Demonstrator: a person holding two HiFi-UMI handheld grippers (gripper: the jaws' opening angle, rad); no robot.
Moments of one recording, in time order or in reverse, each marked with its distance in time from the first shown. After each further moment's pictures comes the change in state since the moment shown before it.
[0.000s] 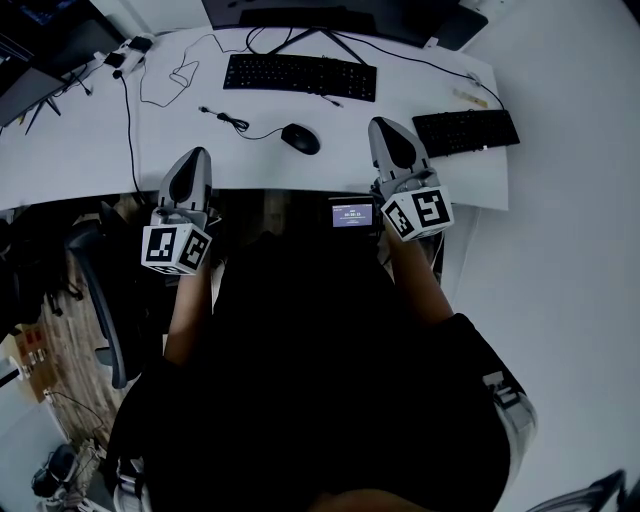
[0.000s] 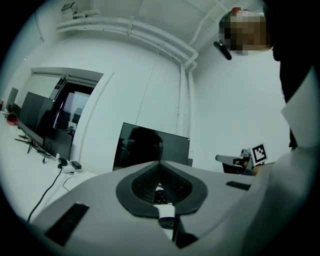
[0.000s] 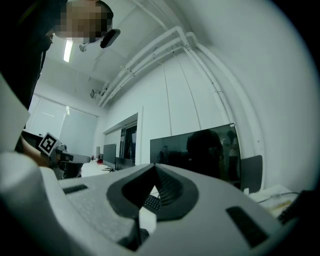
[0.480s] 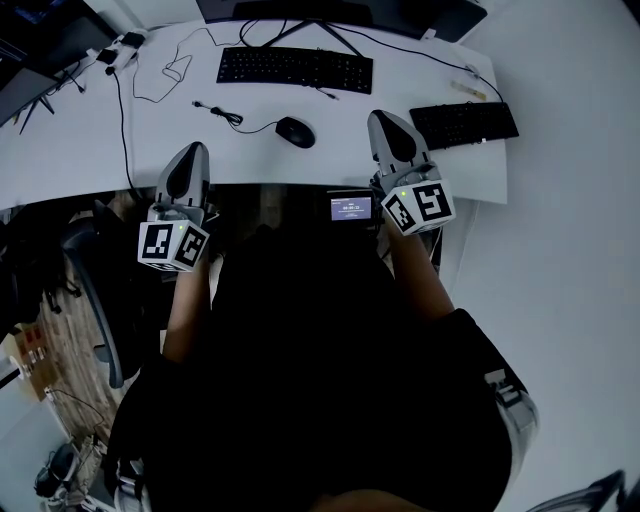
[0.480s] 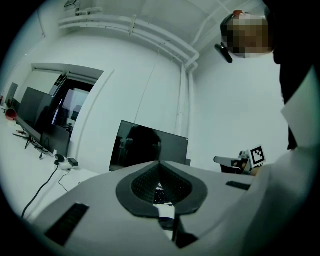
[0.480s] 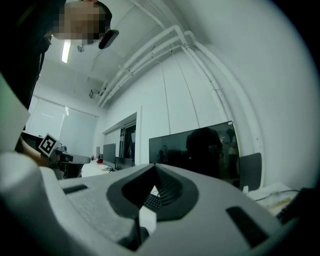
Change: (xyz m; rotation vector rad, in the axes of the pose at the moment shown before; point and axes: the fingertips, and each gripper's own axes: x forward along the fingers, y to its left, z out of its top) left arm 0.007 -0.007 -0.005 -0.024 0.003 -0.017; right arm -0.001 -0.009 -0.004 0.018 0.012 -0.001
